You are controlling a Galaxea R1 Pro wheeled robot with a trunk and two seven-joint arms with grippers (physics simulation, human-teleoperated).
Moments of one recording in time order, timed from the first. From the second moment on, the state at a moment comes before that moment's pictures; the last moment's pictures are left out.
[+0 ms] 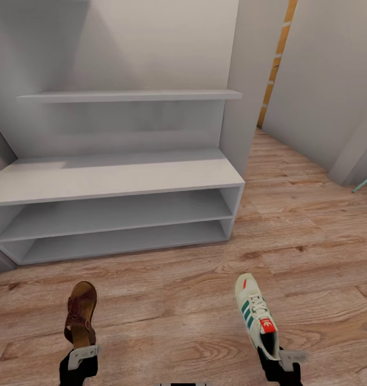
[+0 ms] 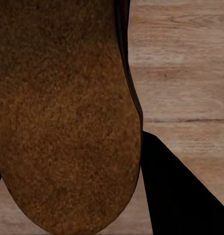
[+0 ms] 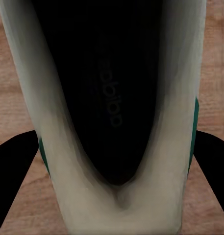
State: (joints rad) left arm -0.25 0.15 -0.11 -0.46 0.29 -0.47 0.00; right arm -0.37 -0.14 0.04 -0.17 -0.16 -0.64 0.16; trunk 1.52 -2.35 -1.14
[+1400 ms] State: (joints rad) left arm -0.57 0.28 -0.11 -0.46 0.15 0.06 0.00; right arm -0.37 -0.39 -0.21 -0.26 -0.19 -0.43 0.14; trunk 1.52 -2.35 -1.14
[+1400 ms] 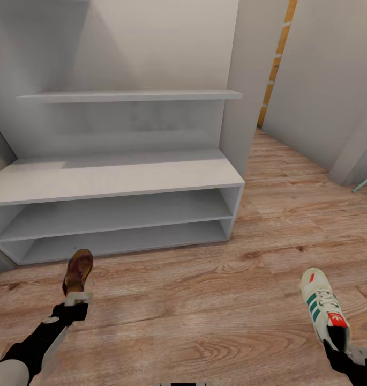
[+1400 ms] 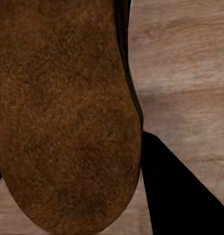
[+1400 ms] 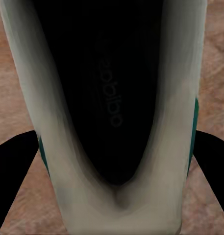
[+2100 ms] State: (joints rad) left arm -0.78 0.29 -0.11 -0.46 0.15 0.22 0.00; right arm -0.37 -0.47 -0.35 -0.26 -0.20 -0.38 0.13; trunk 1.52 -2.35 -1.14
